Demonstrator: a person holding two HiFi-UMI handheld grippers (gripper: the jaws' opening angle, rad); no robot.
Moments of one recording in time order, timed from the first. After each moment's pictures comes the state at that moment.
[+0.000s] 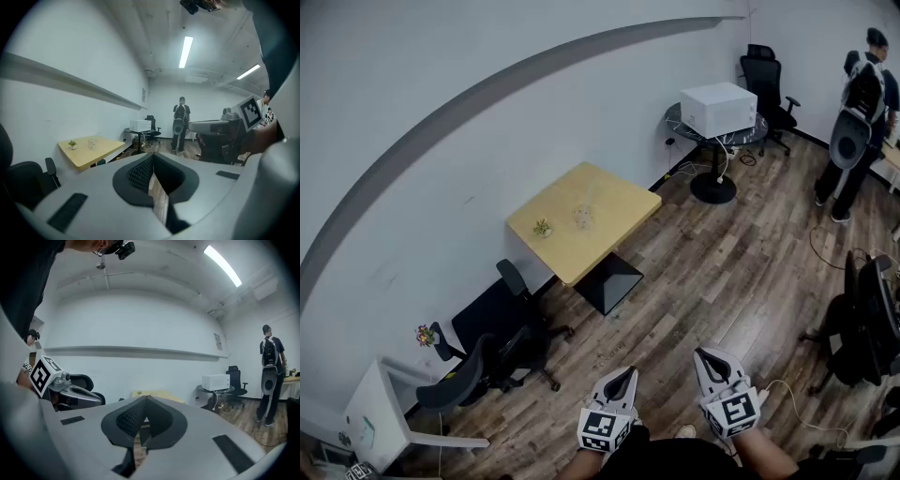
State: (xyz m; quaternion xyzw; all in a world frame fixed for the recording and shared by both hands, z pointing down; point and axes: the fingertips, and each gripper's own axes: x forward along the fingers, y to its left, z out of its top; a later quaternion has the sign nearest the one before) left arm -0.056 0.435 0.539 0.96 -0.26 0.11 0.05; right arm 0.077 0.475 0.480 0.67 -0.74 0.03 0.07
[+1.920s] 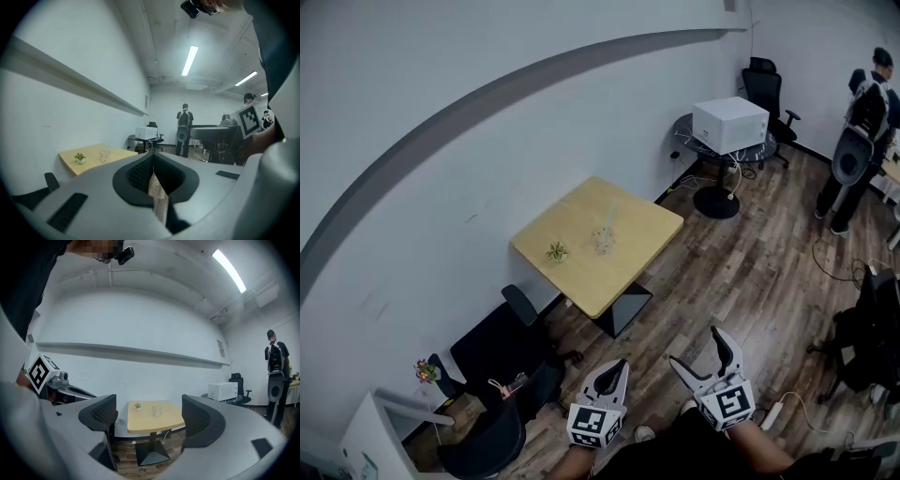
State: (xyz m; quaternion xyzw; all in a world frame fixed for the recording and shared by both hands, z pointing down) left arm -0.142 0.235 0.511 0.96 -0.25 0.07 0.04; right arm -0.011 0.280 0.461 0.68 -0.74 -0.01 0.05
